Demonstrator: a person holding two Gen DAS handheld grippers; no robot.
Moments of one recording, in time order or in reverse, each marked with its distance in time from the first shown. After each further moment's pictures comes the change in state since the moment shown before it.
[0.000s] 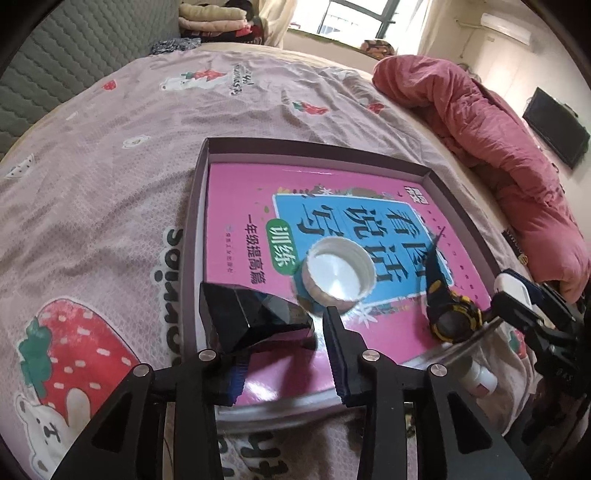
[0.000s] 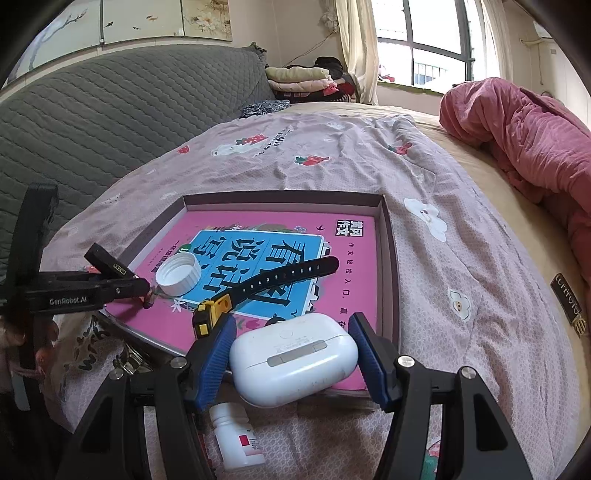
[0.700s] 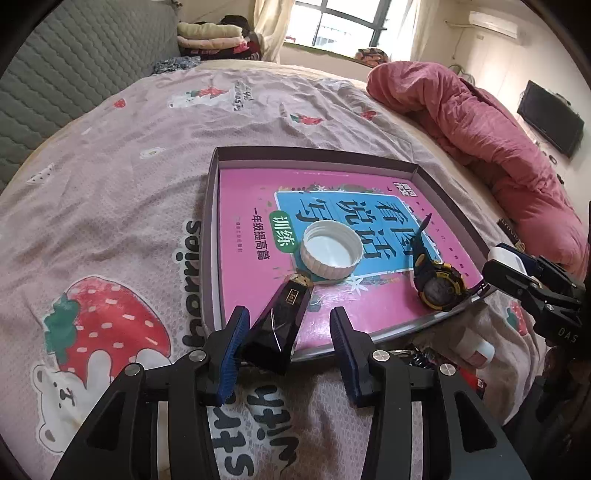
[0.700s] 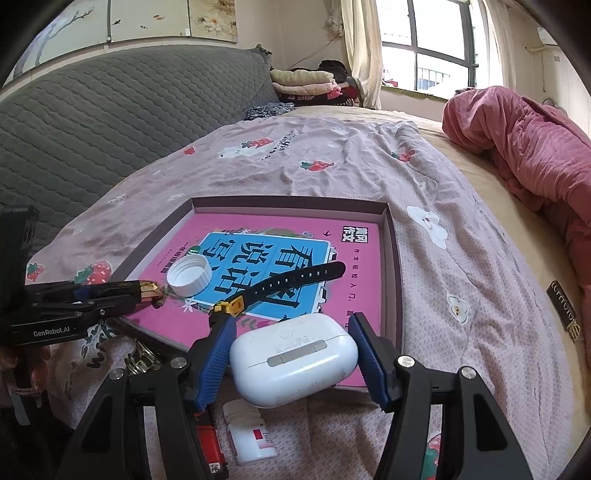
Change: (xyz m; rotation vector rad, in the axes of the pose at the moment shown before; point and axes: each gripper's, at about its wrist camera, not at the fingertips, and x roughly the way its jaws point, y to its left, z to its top) left arm -0.032 -0.004 -0.025 0.038 -0.061 0.031; right arm -0.012 0.011 0.002 -0.026 -0.010 -0.003
